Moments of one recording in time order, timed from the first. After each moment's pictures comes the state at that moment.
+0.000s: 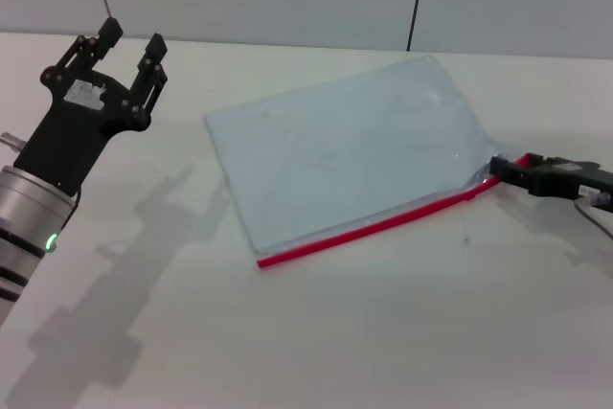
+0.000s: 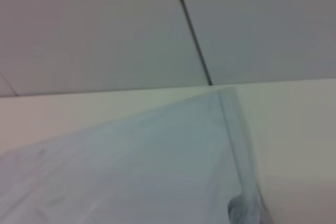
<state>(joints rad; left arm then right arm) -0.50 -2.03 0.03 -0.13 1.57 1.51 -0.18 0.74 2.02 0.04 -0.23 -2.48 -0.92 1.40</state>
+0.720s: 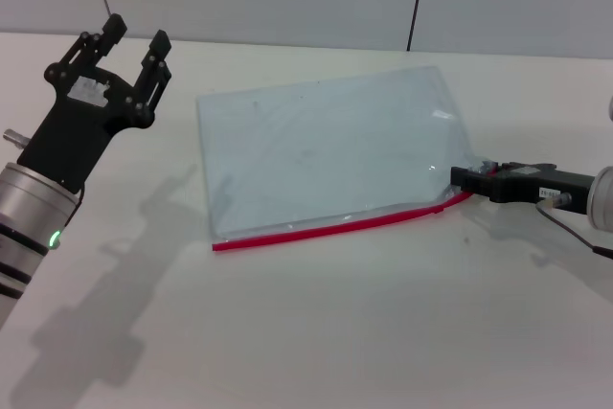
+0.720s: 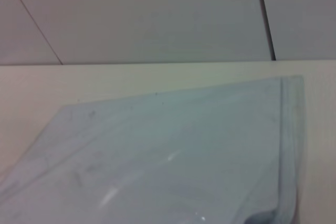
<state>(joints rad) -0.50 -2.03 0.03 -0.13 1.57 1.51 -0.18 0.80 2.02 -0.04 -0.18 -2.53 -0.92 1.46</state>
